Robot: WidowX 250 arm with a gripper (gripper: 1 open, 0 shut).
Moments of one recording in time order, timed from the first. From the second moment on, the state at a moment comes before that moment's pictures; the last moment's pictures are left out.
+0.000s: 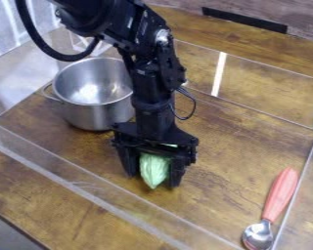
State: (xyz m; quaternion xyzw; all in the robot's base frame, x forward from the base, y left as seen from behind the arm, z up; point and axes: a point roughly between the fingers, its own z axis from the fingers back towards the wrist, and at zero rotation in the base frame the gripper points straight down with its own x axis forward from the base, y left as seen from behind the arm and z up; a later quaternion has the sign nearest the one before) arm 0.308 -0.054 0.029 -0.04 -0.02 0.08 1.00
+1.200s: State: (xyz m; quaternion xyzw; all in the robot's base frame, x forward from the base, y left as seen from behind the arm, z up) arm 0.313 -0.055 0.032 -0.04 -0.02 0.09 0.99
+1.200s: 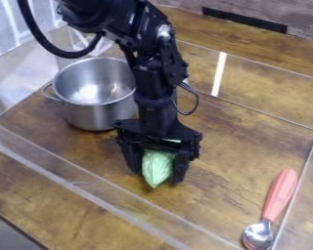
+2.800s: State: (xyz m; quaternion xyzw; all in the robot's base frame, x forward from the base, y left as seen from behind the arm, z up) arm 0.326 0.002 0.129 -0.03 -0.07 0.09 0.99
